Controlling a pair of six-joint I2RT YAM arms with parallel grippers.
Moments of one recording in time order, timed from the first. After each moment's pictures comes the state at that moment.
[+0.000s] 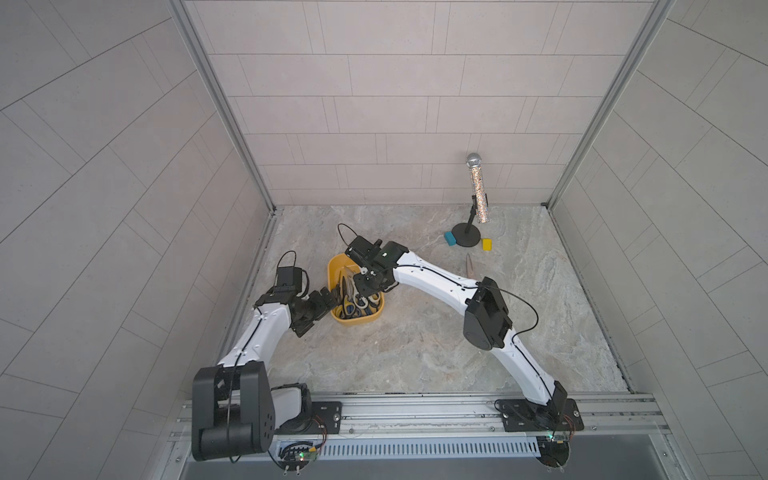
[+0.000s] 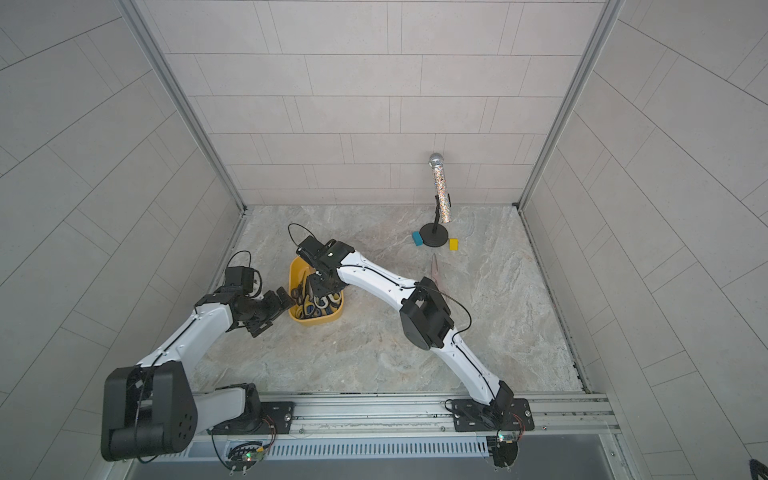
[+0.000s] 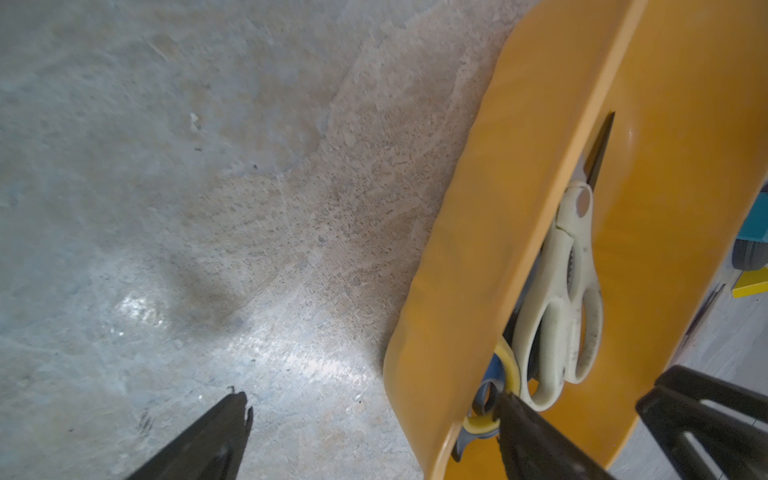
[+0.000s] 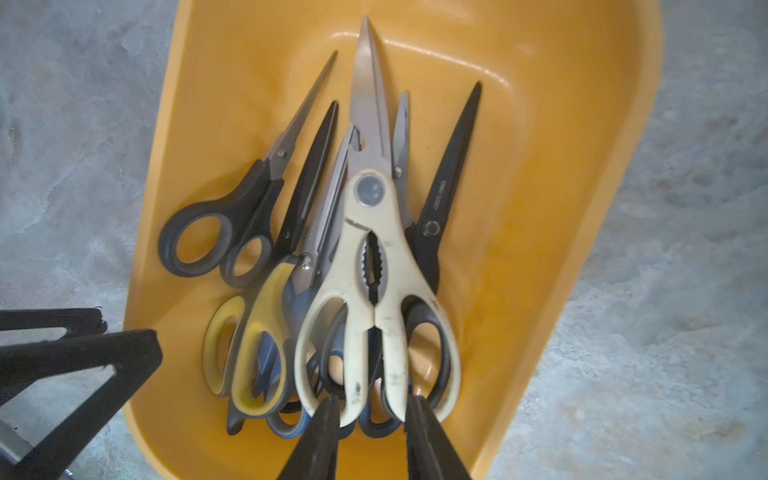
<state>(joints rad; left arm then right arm) 0.11 1.23 0.67 -0.64 0.30 -0.58 0.89 2.39 2.29 -1.06 0.01 0.46</state>
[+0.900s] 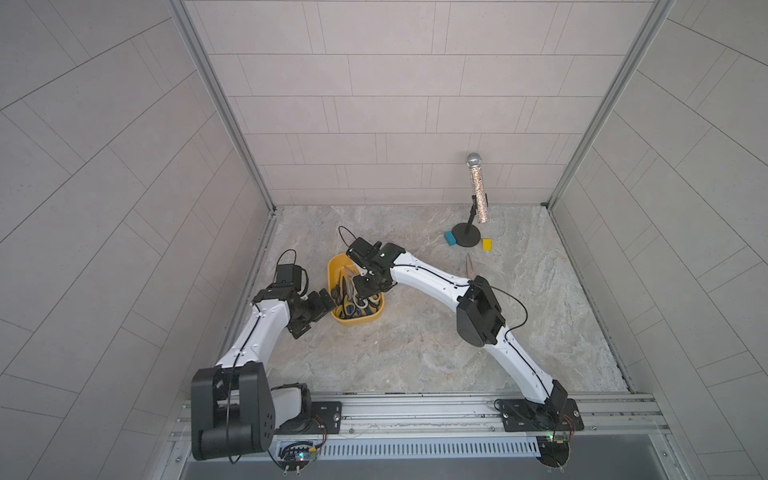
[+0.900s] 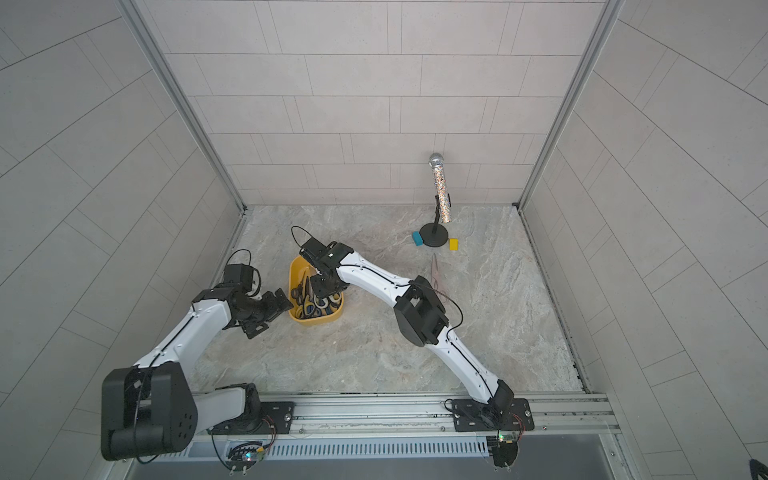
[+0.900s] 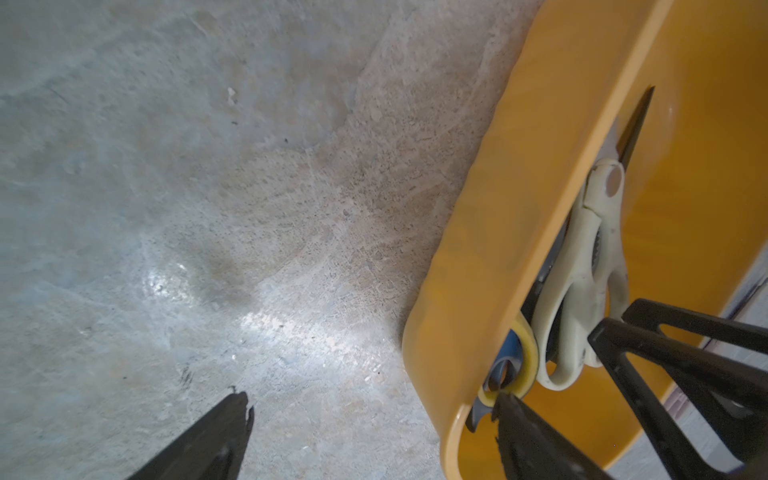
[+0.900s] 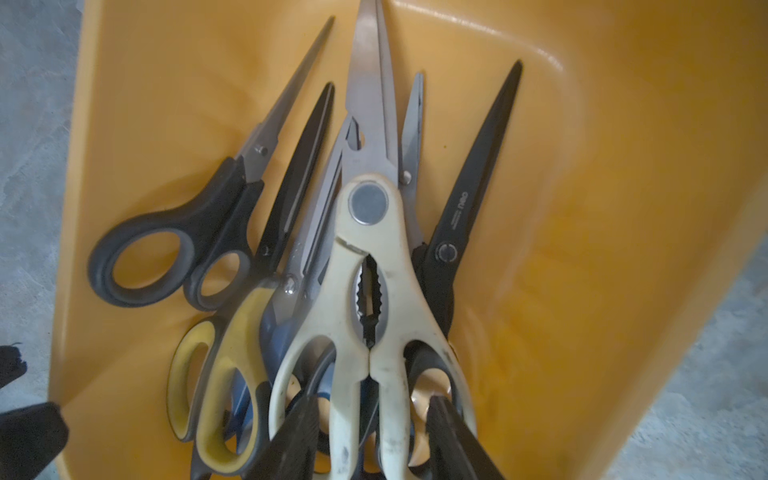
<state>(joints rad) 0.11 1.23 0.72 -0.76 0.27 -0.55 0.88 2.48 2.34 -1.04 -0.05 0.43</state>
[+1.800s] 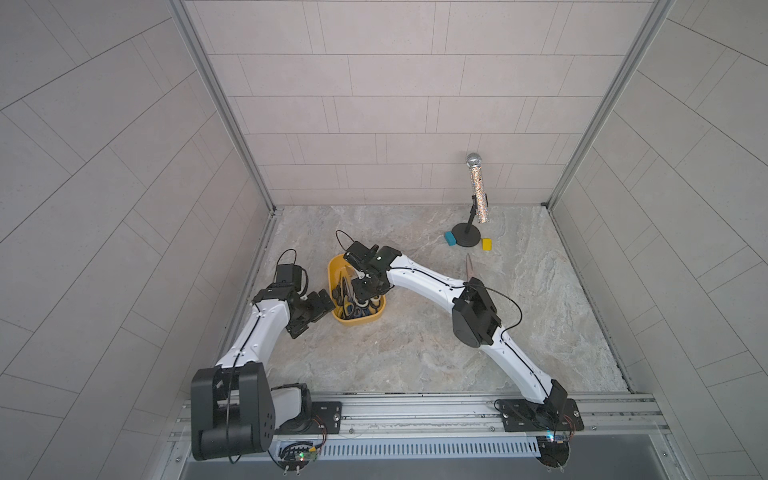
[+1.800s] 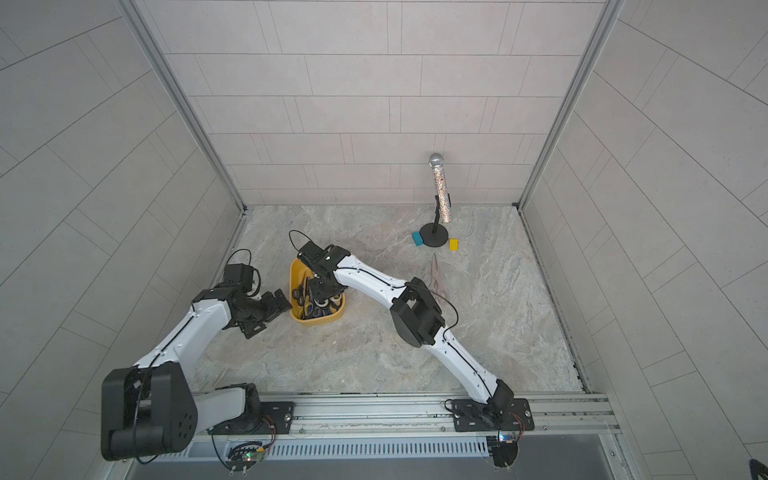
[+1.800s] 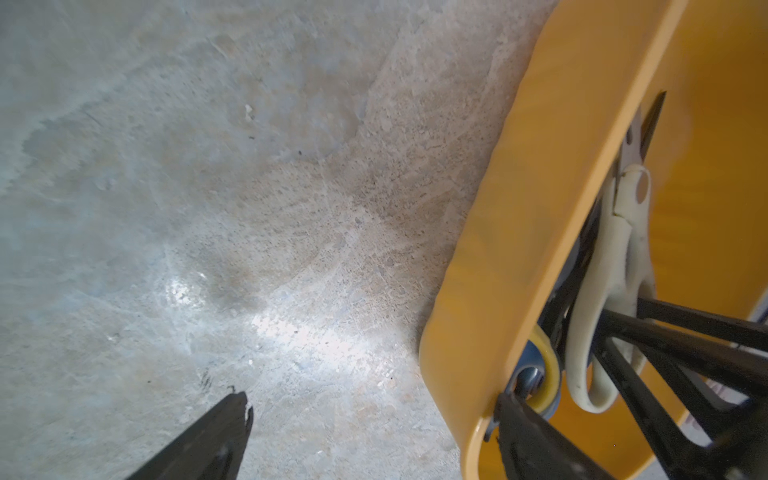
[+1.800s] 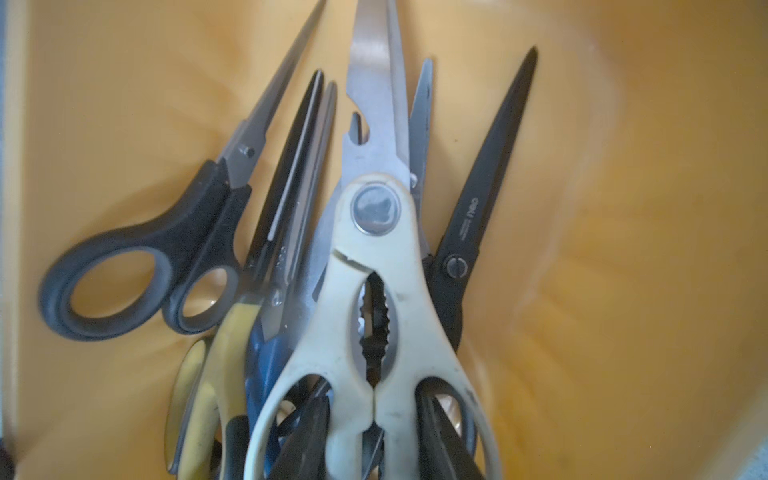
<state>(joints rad) 0.11 1.23 0.72 -0.76 0.23 -0.52 0.89 2.51 2.37 -1.05 -0.03 0.45</state>
